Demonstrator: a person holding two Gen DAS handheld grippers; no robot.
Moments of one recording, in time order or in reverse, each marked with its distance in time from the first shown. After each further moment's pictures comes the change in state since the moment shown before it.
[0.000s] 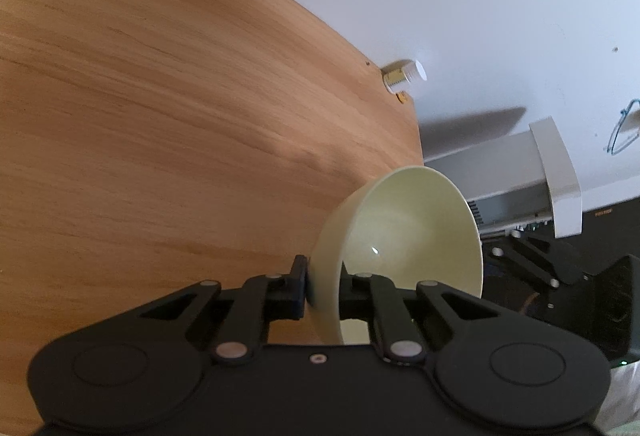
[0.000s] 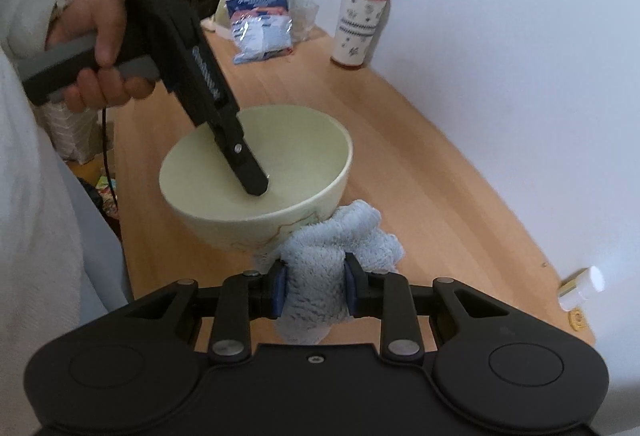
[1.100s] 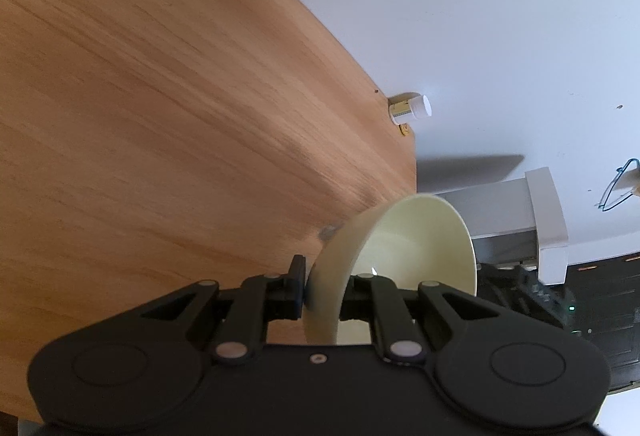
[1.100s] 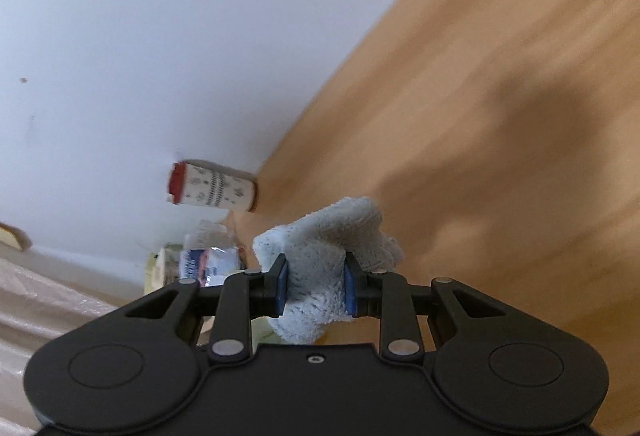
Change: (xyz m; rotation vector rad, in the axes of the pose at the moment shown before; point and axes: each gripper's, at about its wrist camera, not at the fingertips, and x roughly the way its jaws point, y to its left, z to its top) left arm 0.006 0.002 -0.006 -0.080 -0.051 -0.044; right arm 0.053 -0.074 -0.107 1.524 -0.258 0.295
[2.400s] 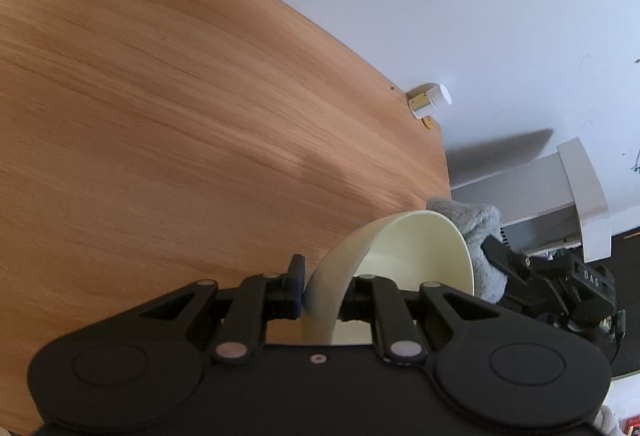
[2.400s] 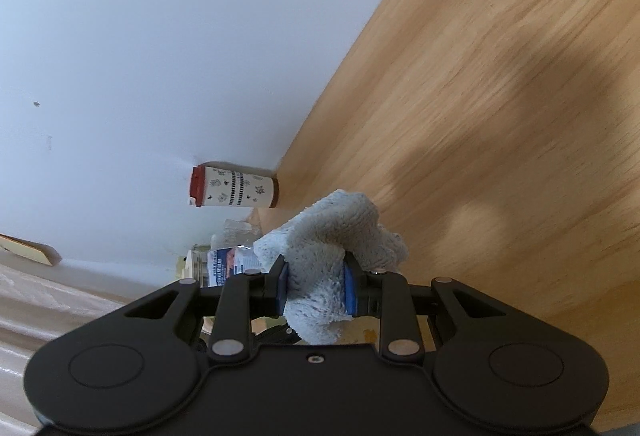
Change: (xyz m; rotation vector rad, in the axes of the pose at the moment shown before) left arm 0.005 -0.016 -0.001 0.128 -0.028 0.148; right arm -0.032 -0.017 0.001 0.071 0.020 0.103
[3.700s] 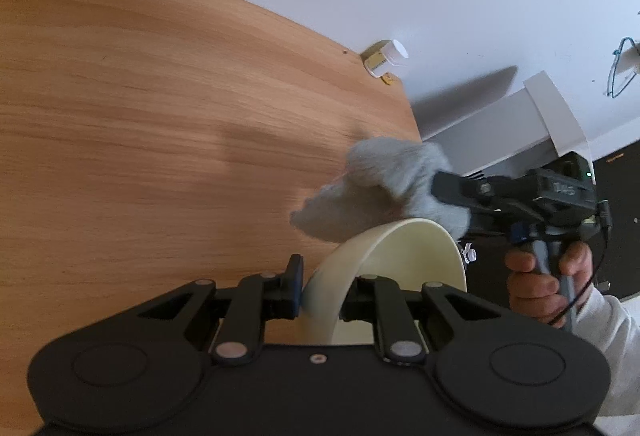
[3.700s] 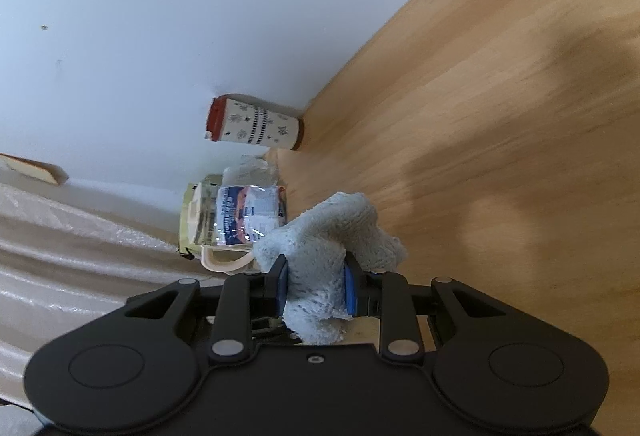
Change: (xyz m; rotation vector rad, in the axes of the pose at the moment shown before) left arm -0.001 -0.012 0.006 0.213 0.106 -0.056; right arm 0.060 0.013 0.023 -0.156 0.236 0.038
